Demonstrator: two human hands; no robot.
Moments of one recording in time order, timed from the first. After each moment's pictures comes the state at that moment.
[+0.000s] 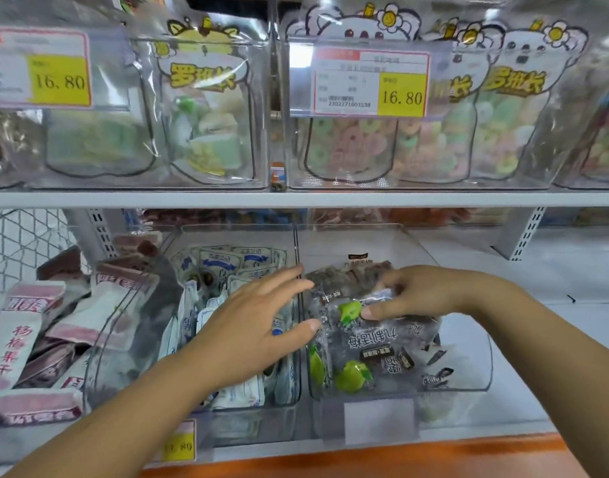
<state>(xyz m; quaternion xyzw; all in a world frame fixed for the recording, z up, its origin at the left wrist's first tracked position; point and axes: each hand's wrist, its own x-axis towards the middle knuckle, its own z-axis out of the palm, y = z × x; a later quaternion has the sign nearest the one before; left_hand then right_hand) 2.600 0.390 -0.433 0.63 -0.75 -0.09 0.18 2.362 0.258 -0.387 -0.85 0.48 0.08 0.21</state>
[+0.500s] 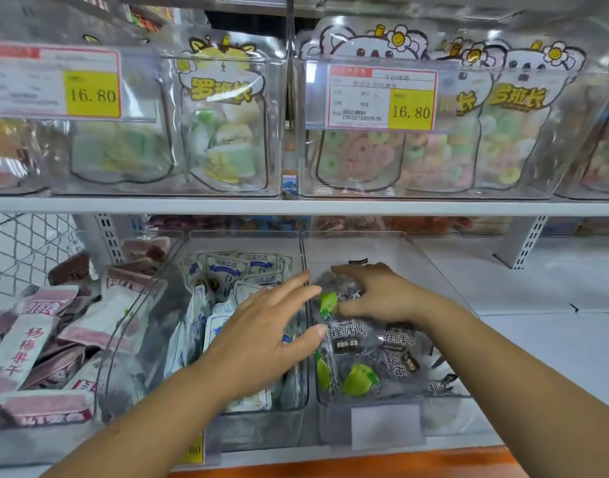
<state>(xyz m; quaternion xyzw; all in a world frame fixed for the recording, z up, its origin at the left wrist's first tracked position) 2.596 0.392 -0.442 0.63 -0.75 -0.07 0.21 2.411 0.252 -0.415 -0.88 0.44 -0.06 0.19</state>
